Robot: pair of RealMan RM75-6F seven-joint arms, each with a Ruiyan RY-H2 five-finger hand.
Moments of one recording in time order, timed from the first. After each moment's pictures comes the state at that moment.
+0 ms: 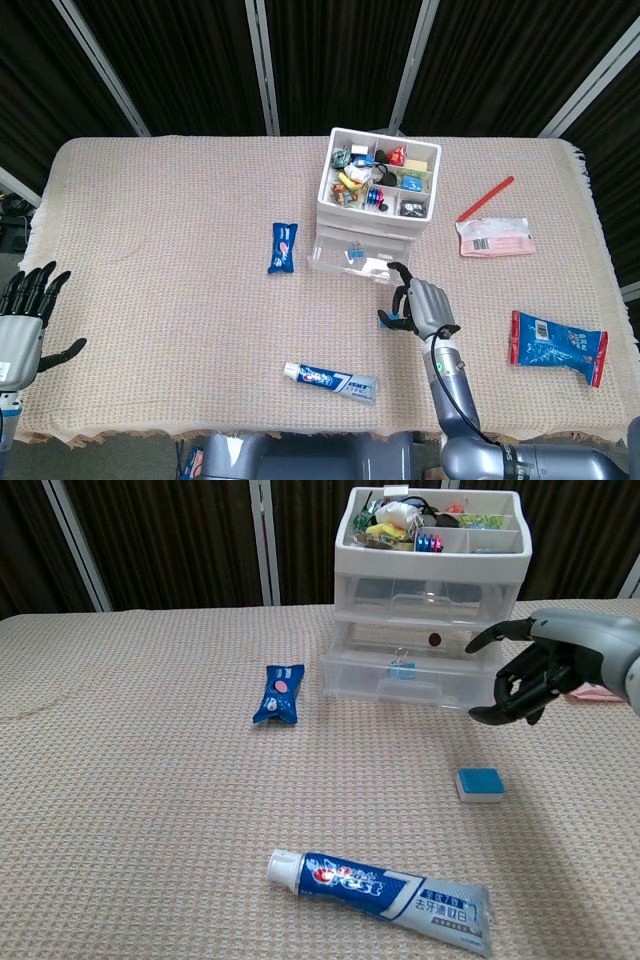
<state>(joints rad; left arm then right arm) -0.10 -1.18 -0.05 -1.59 1.56 1.55 0.09 0.62 -1.53 0.27 -2.01 -0.64 1.37 -0.46</state>
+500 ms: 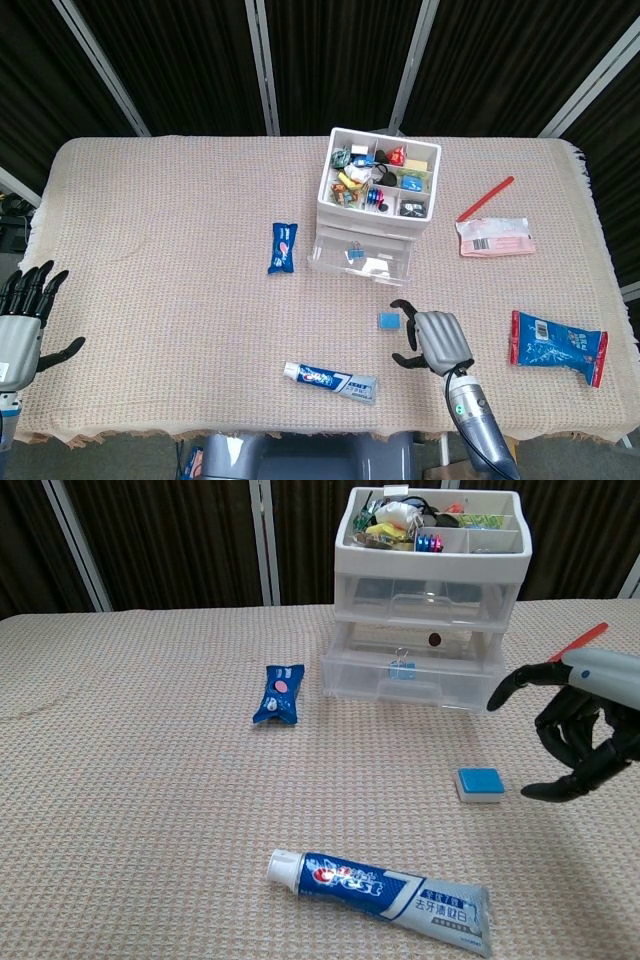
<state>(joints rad) -0.10 -1.19 -0.05 -1.58 1.56 1.57 0.11 0.52 -1.44 0.00 -2.01 -1.02 1.38 -0.51</state>
